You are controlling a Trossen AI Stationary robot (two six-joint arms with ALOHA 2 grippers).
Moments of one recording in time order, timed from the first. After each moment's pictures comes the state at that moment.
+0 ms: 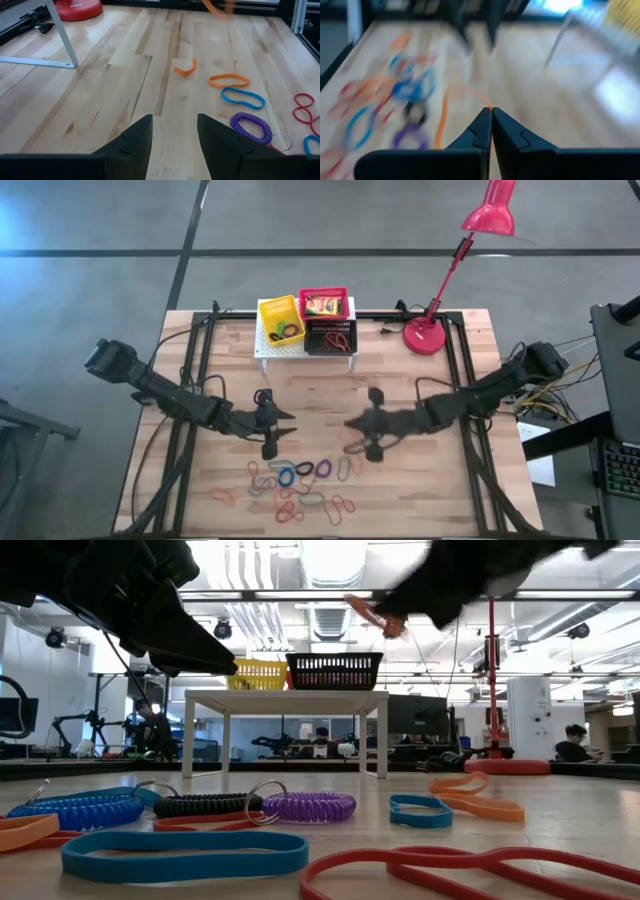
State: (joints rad) left arm -0.39 1.33 0.48 0.32 -0.45 -0.28; right arm 0.35 1.42 0.76 0.21 0.43 0.17
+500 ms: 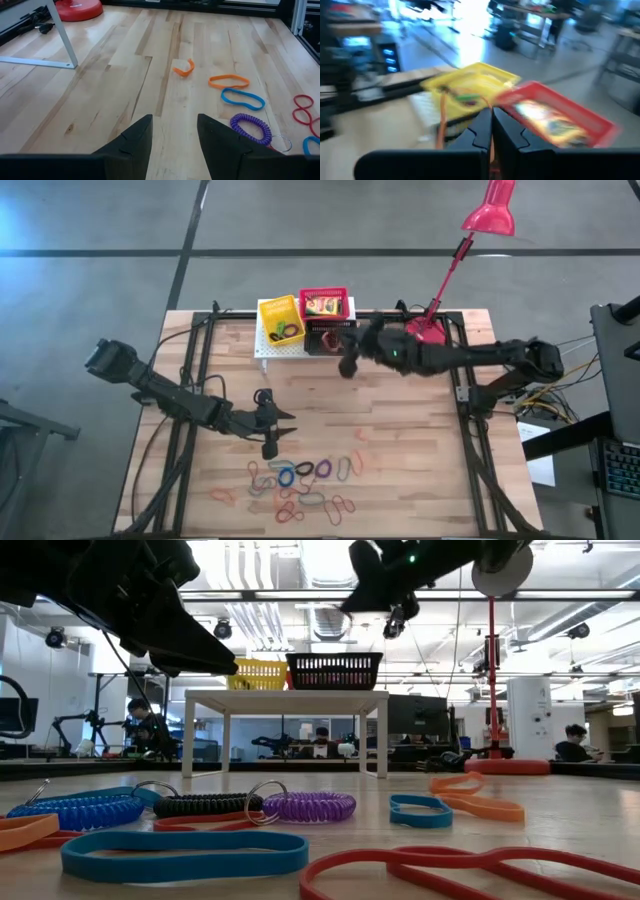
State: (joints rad) left arm -0.38 1.33 0.48 0.32 -0.45 -0.28; right arm -0.15 1.43 0.99 0.23 0.43 0.05
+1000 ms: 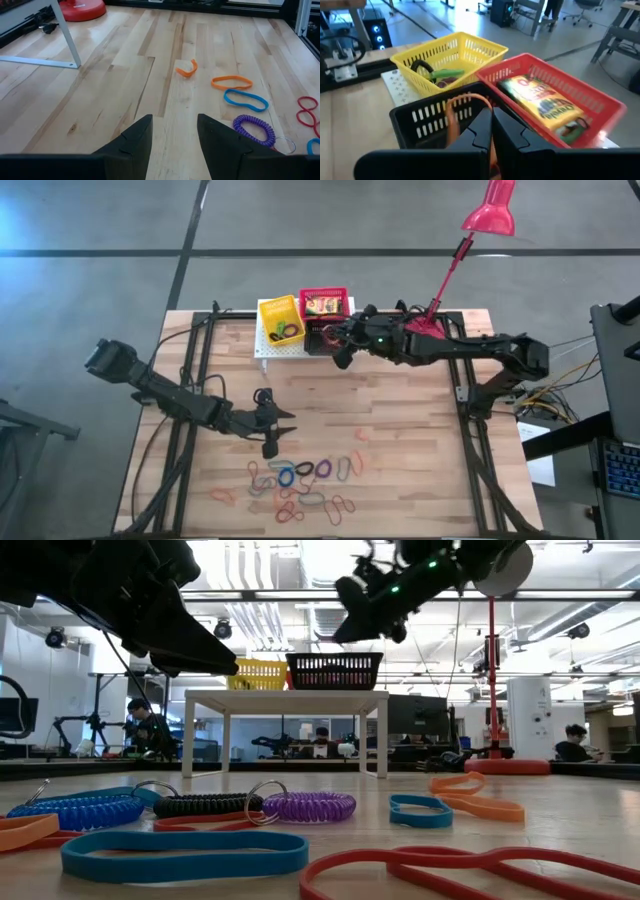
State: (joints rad) left arm -0.38 1.33 0.48 0.32 -0.45 -0.29; right arm -0.26 1.55 1.05 0.17 0.34 0.07
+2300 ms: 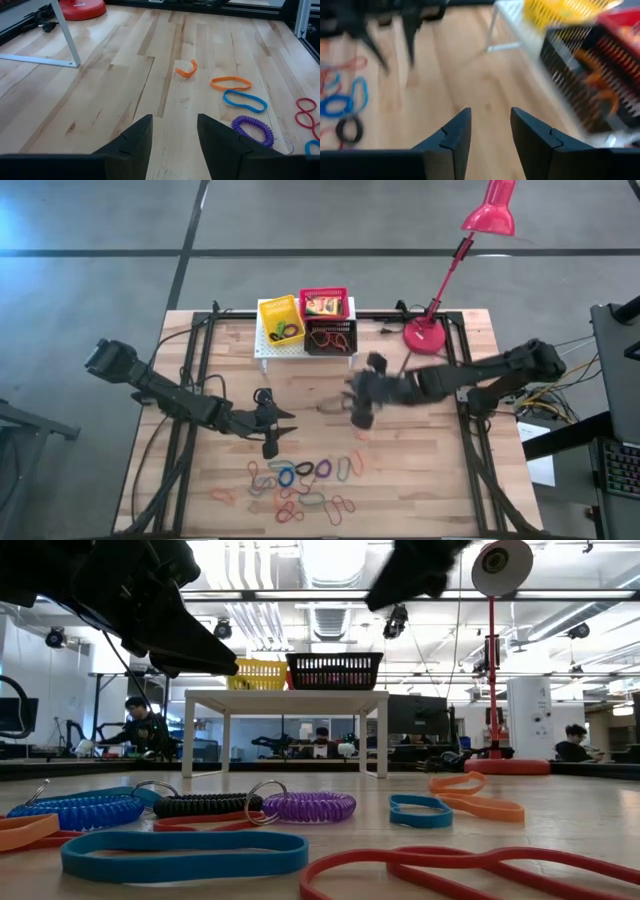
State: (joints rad) left arm -0.38 1.33 0.48 0.32 -0.45 -0.30; right arm 0.19 1.43 1.13 -0.41 0.46 0.26
